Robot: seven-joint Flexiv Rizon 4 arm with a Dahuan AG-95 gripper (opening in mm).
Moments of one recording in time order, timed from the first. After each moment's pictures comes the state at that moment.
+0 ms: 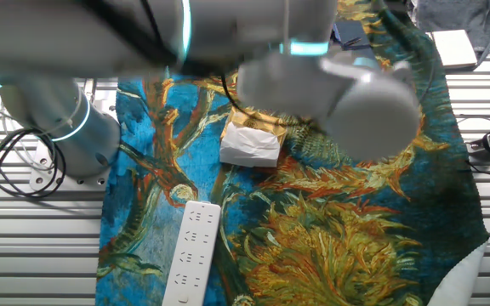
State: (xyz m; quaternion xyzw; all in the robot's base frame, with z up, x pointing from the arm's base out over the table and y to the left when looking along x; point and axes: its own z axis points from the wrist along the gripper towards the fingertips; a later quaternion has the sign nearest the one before) arm 0.526 0.150 0.146 -0.15 0.91 0.37 0.08
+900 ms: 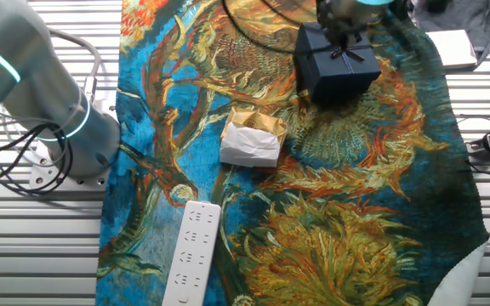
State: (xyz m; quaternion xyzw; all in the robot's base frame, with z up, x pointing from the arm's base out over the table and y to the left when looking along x) arm 0.529 0.177 0.172 -0.24 0.95 0.17 0.05
